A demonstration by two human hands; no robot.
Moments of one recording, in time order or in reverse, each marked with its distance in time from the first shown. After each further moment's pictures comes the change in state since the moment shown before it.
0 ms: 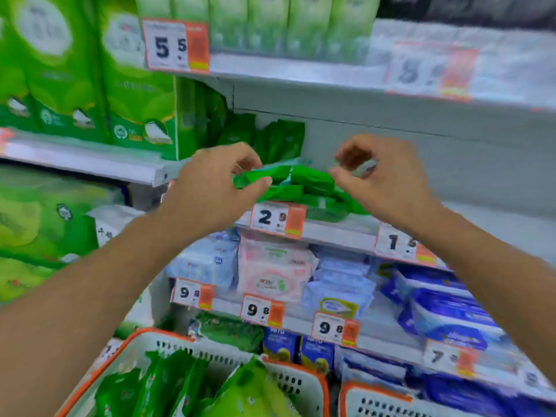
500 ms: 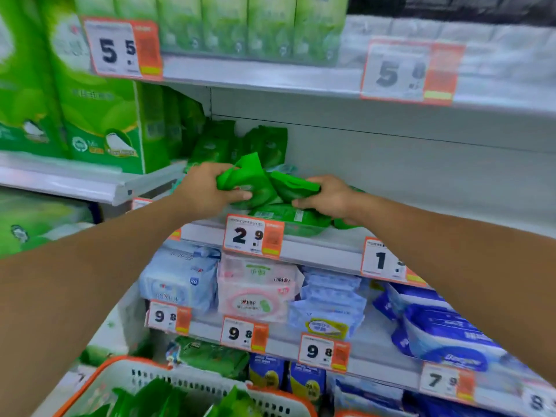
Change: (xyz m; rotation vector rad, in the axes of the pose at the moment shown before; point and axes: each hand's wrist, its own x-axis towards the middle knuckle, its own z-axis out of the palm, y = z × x) left_hand 0.072 -0.064 0.075 -0.083 -0.190 -0.241; right_hand 0.057 0.112 0.084 0.331 -0.429 0.551
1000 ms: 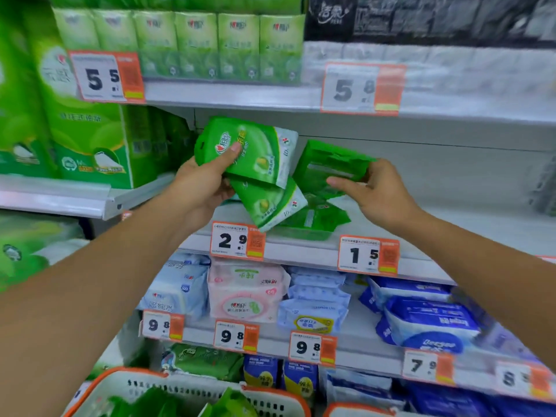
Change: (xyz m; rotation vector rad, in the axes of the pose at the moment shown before) left_hand -0.017 0.083 -0.005 -1.109 0.126 -0.357; right_hand -0.103 -0.009 -0.074 -0.016 0.338 -0.357
